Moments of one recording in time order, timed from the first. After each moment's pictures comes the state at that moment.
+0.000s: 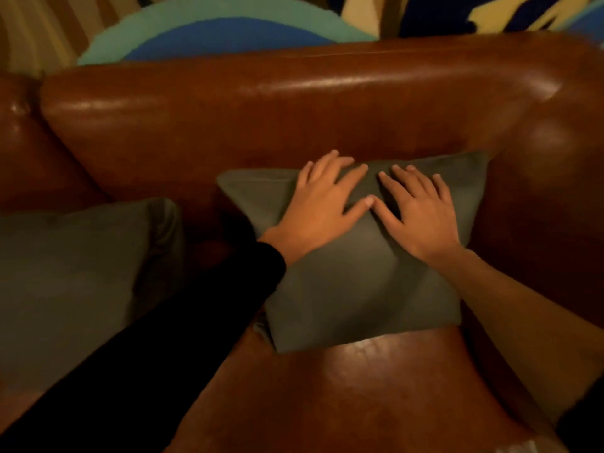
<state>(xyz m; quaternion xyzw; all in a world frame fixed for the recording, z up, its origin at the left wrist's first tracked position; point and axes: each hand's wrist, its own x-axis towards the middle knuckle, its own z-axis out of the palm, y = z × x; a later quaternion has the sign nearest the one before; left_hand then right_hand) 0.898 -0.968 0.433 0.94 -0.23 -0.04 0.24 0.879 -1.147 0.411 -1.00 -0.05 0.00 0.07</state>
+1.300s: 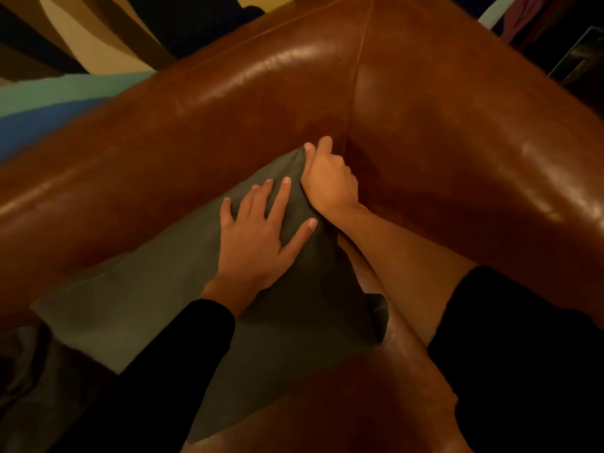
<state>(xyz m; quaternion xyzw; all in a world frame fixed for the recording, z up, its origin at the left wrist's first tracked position) 0.924 -1.139 0.391 0.97 -0.25 -0.06 0.01 0.965 -1.279 0.376 -0.89 0.21 0.02 0.40</state>
